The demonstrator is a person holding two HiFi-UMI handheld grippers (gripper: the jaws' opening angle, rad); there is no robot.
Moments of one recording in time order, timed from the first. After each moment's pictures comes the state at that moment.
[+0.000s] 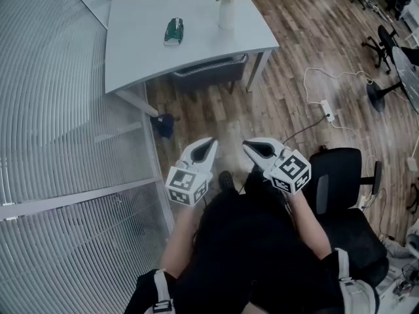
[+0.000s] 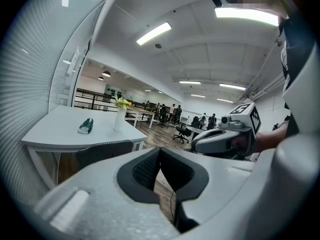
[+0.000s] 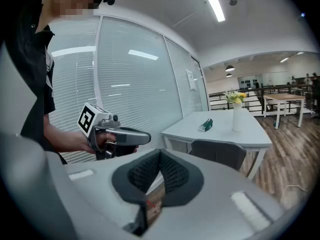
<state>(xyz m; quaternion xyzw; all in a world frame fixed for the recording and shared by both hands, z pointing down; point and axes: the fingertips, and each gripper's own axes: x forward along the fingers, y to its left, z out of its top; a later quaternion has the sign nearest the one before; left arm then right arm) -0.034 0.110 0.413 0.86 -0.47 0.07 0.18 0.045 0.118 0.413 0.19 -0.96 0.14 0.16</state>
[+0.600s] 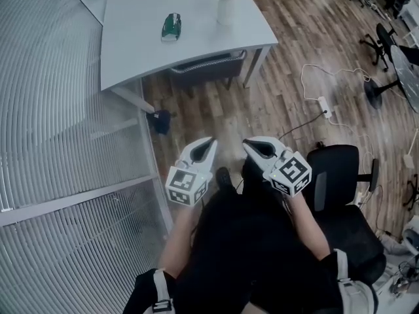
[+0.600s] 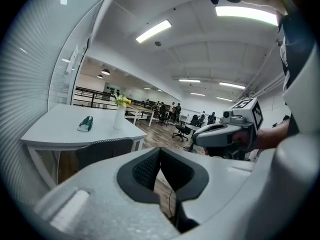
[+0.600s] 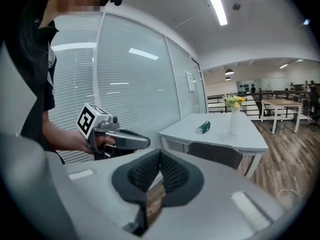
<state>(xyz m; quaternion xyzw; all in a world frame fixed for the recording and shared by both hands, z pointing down) -0.040 0.111 0.420 0.86 -0.47 0.08 0.18 0.040 0.117 0.405 0.21 -0.96 0.12 0.16</state>
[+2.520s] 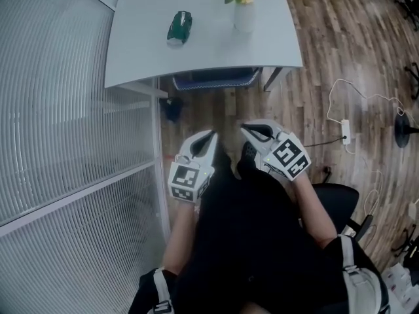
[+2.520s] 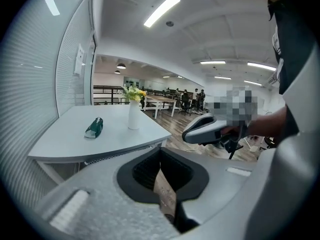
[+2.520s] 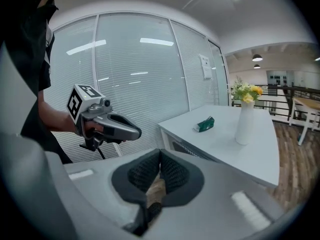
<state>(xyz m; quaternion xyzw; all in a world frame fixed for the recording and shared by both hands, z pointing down) 0.007 -0.108 0.444 0.78 -0.57 0.17 0.19 0.072 -0.139 0.450 0.05 -0.97 0.10 0.22</state>
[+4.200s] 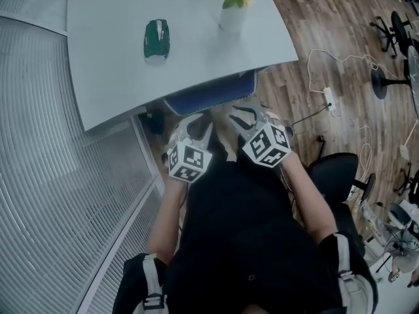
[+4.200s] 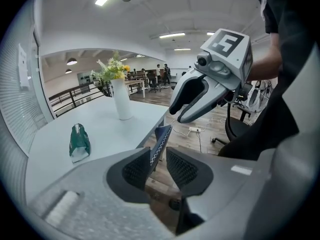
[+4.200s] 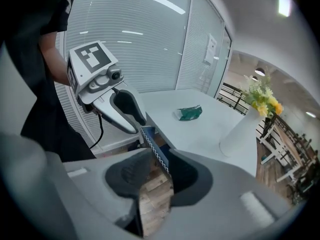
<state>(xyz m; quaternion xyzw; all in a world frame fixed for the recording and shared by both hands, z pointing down) -0.113 -0.222 0.548 0.86 -0.37 0.35 0.11 -0.057 -0.241 0.532 0.15 -0.90 -0.01 0.42</state>
